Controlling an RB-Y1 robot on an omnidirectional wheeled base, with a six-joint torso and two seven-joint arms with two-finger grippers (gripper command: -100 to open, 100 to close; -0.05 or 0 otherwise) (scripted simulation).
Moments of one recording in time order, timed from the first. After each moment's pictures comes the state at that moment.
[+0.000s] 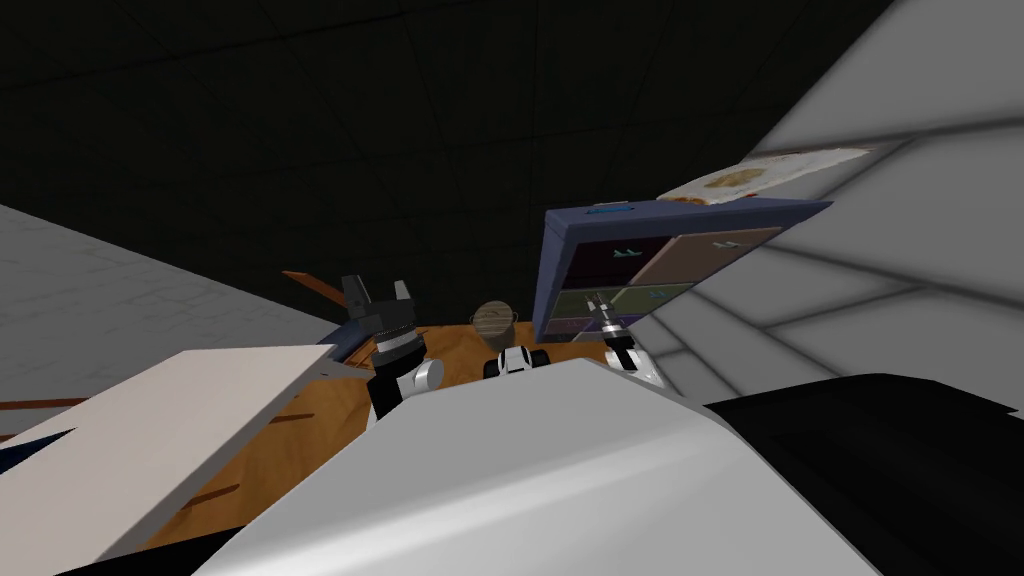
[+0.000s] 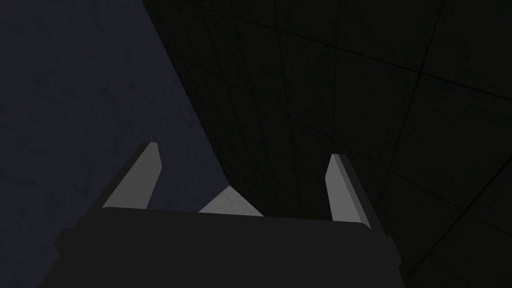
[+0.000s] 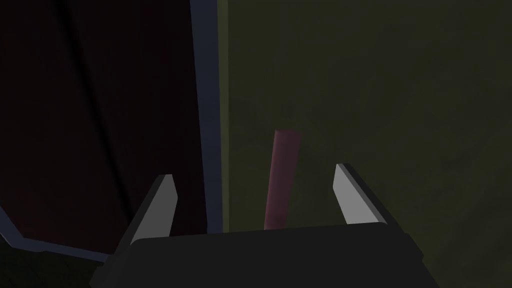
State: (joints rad) left arm 0.47 0.04 0.00 -2.34 0.11 -0.48 -0.07; right arm 0.29 -0.11 -0.61 -1.38 0.63 -0.85 2.37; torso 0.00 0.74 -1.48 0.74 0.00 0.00
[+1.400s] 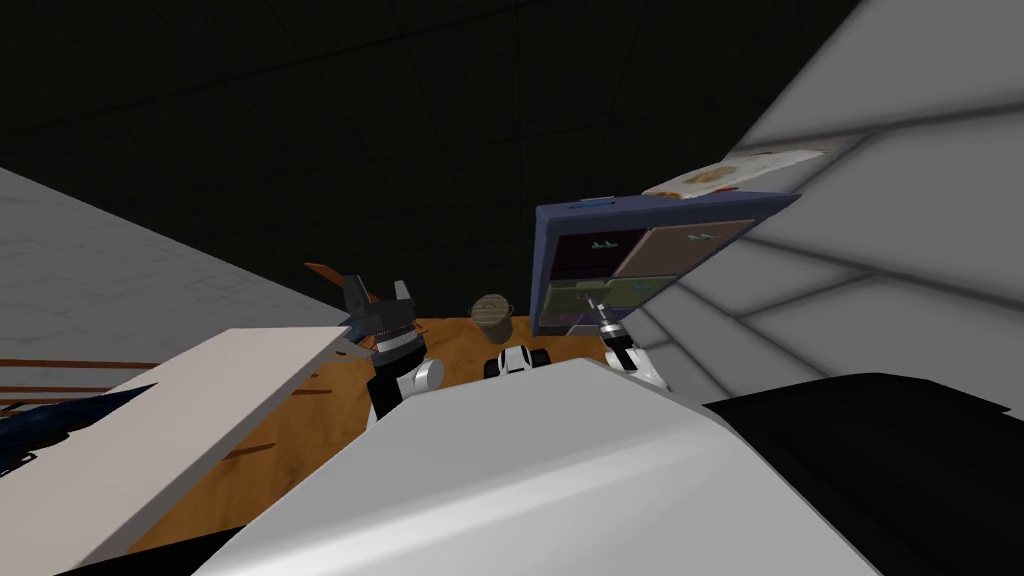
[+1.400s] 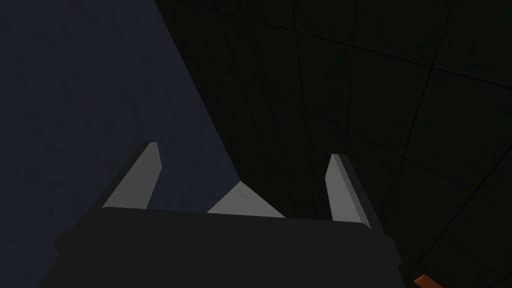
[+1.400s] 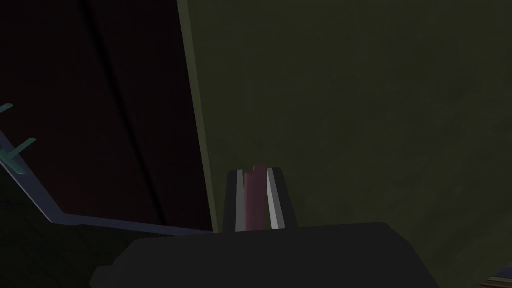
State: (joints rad) left arm 0.47 0.04 0.00 -2.34 0.11 -0.48 -0.07; right arm 0.30 -0.13 -0.57 -1.39 0.66 -0.85 2.31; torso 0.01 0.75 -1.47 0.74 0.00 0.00
